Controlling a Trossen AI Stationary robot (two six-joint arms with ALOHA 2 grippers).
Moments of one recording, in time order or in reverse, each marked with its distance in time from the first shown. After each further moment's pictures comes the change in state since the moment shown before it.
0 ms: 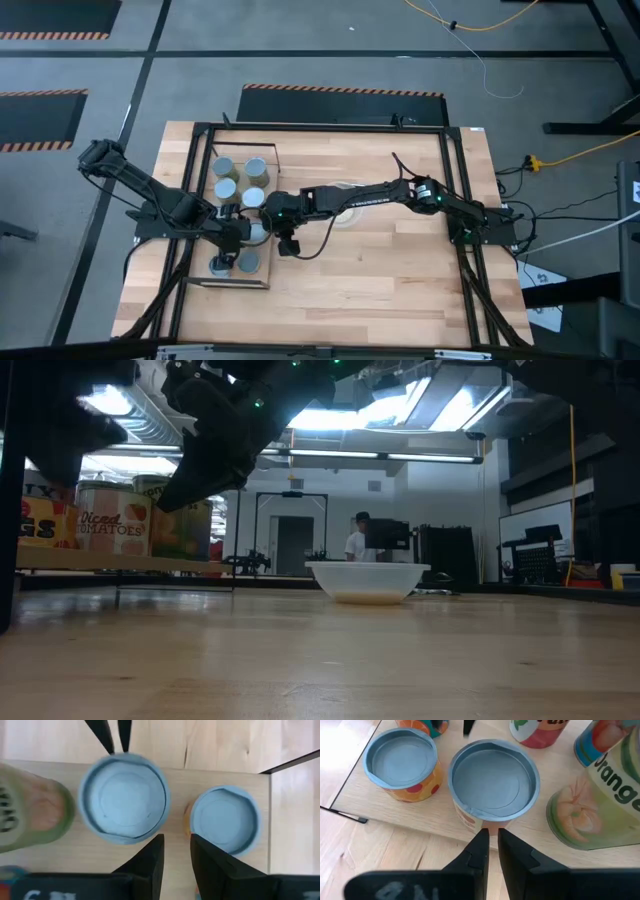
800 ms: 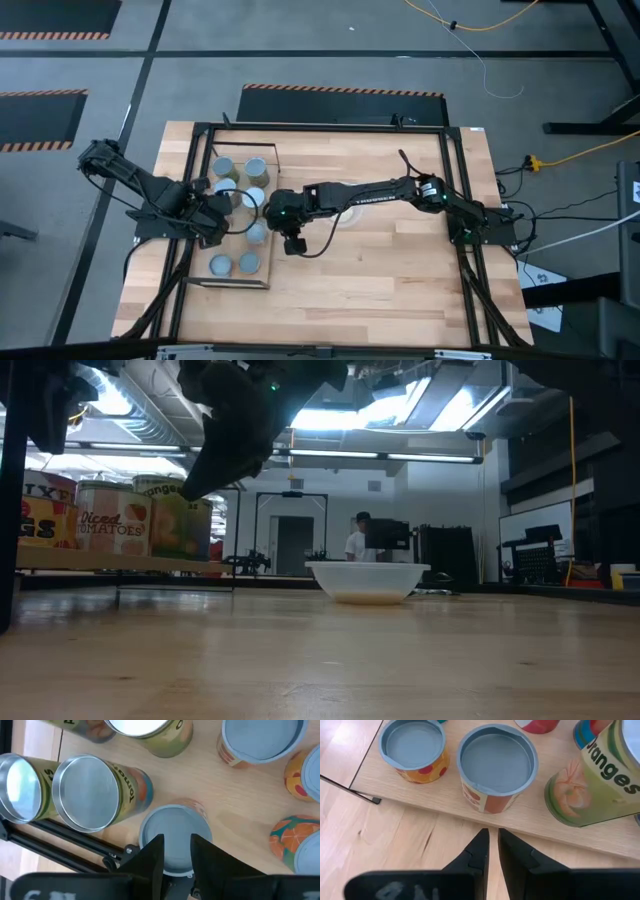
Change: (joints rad) left arm 0.000 0.000 0.248 -0.645 -0.159 -0.257; right arm 0.000 -0.050 0.000 -0.119 0.001 -0.005
